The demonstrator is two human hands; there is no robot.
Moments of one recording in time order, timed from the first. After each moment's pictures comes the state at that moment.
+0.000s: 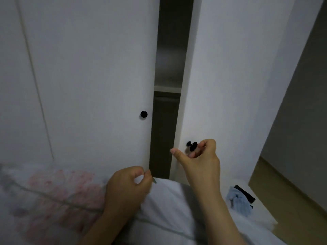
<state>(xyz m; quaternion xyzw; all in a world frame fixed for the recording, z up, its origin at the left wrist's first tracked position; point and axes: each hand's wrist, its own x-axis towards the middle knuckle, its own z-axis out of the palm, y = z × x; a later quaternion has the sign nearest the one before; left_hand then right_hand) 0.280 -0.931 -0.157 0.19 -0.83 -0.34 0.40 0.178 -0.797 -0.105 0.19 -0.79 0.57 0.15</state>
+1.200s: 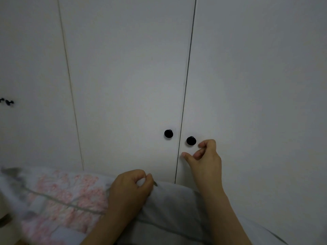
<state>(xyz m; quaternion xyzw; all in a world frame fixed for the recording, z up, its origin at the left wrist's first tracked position) 0.199 -1.018 -0.167 0.30 -0.82 -0.15 0.46 0.030 -0.922 -0.118 0.34 -0.75 0.57 0.07</state>
